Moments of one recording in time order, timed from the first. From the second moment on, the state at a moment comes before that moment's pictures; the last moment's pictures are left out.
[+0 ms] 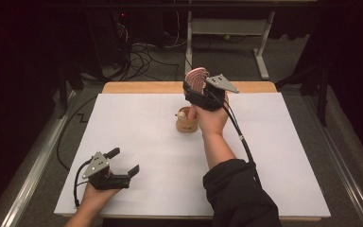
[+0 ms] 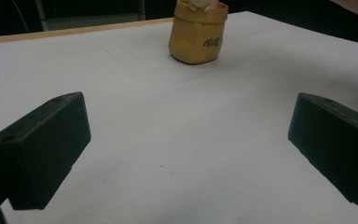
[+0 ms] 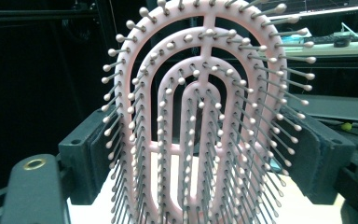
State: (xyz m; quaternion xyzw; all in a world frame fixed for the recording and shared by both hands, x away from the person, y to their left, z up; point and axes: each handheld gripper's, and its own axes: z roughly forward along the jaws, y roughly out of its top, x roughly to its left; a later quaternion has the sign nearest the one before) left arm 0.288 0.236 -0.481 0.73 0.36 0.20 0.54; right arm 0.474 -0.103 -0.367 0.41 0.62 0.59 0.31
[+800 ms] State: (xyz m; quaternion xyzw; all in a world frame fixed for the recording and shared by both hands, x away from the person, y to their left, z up) left arm 0.287 0.235 -0.479 0.73 0.36 0.20 0.55; right arm 0.477 -0.101 -0.385 0.43 0.62 0.58 0.30
